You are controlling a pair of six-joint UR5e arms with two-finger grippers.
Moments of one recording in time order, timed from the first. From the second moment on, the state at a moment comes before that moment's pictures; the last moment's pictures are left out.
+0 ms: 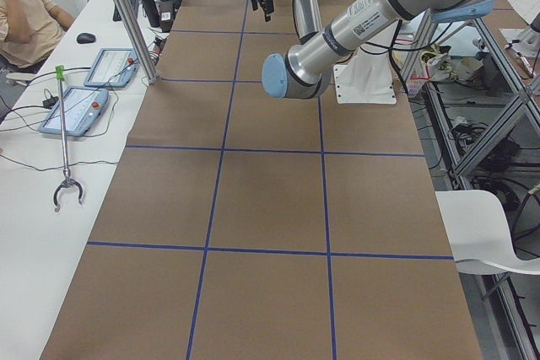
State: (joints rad) left arm -0.73 -2.72 -1.71 -0.97 -2.15 -1.63; right arm 1.19 -1.61 1.34 0.35 1.76 2.20
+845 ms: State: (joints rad) left arm -0.70 -2.67 -1.66 -1.19 -2.09 -1.70; right arm 0.59 -1.26 1.71 -0.62 0.99 1.49
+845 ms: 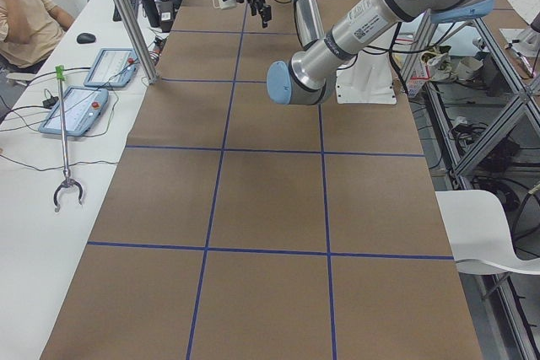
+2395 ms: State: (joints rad) left arm -0.70 -2.72 -1.57 -1.09 -2.18 -1.62; right arm 0.15 -1.06 1.69 -1.09 0.37 1.26
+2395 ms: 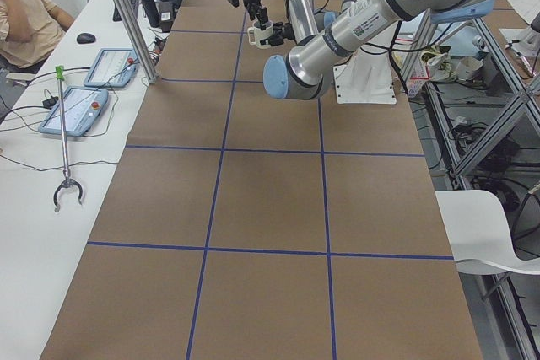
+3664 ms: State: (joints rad) left arm -0.61 -2.72 -1.56 -1.09 -2.11 -1.60; right arm 0.14 -1.06 1.69 -1.09 0.37 1.24
